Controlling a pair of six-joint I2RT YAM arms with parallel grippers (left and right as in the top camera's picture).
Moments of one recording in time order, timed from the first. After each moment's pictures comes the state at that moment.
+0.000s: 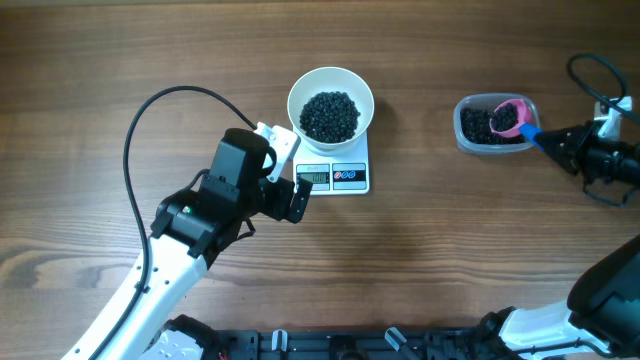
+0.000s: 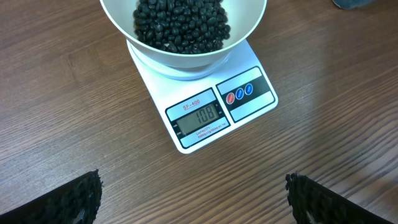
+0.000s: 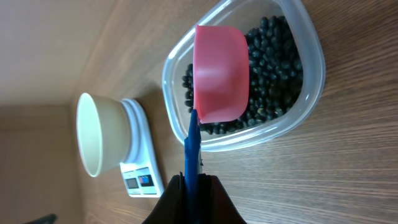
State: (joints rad) left arm -0.47 1.15 0.91 -0.65 0.08 -0.04; right arm -0.66 1.70 1.24 -0.93 -0.87 -0.07
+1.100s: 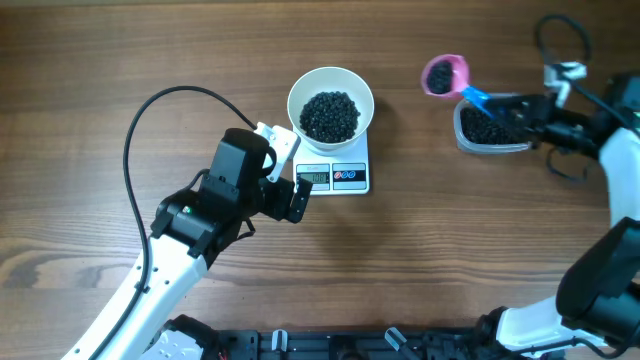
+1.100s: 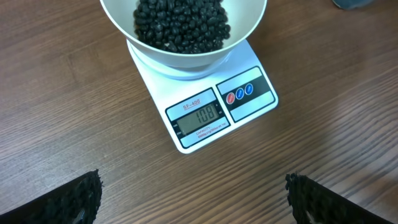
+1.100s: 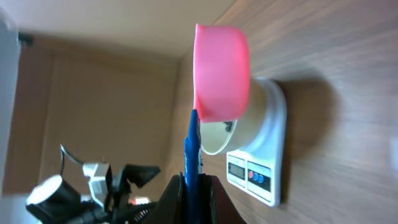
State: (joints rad) left arm -0.47 1.15 0.91 -0.65 0.08 -0.04; right arm -0.39 1.70 1.24 -0.76 -1.29 0.06
